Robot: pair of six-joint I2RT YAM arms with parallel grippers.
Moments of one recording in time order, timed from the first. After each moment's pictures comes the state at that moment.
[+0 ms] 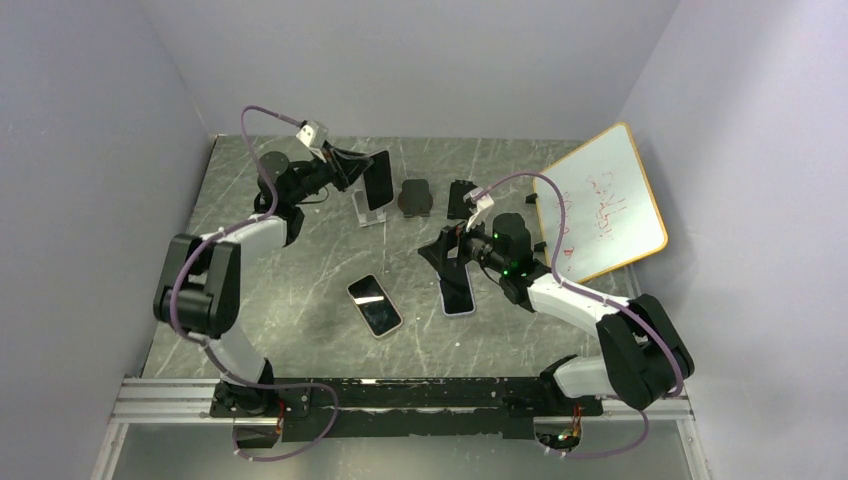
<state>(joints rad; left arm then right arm) -0.23 1.64 0.95 0.83 0.66 -0.31 0.51 1.33 0.56 0.51 -0.37 0.27</state>
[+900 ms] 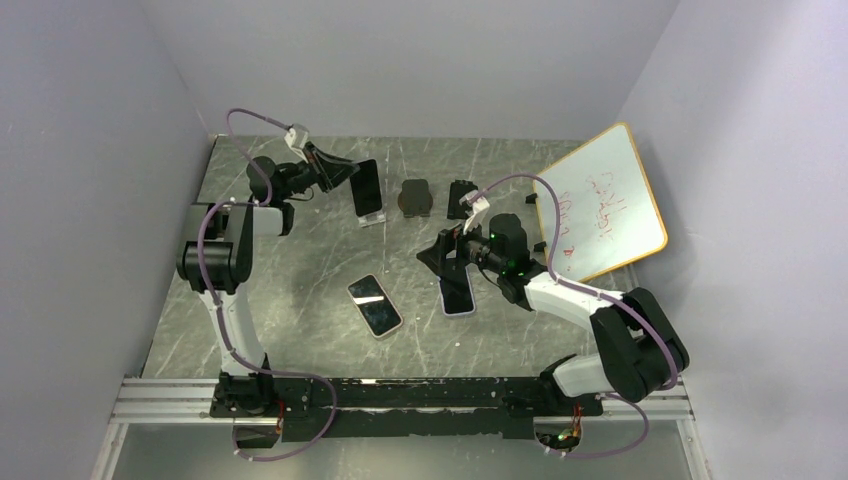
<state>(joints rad) -0.06 2.02 1.07 1.25 0.99 -0.60 0.51 1.37 0.56 0.51 -0.40 0.27</state>
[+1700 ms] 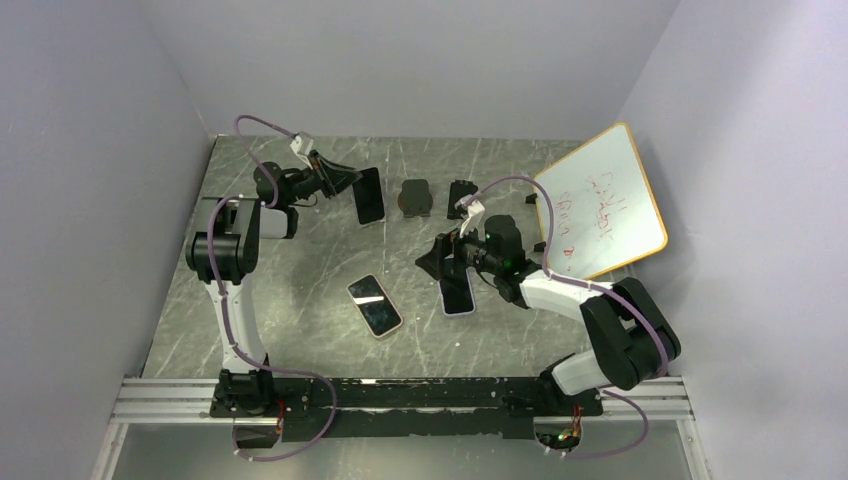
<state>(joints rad) -0.06 2.13 1.08 1.28 0.99 -0.60 0.51 1.44 0.56 0.51 -0.43 0.26</state>
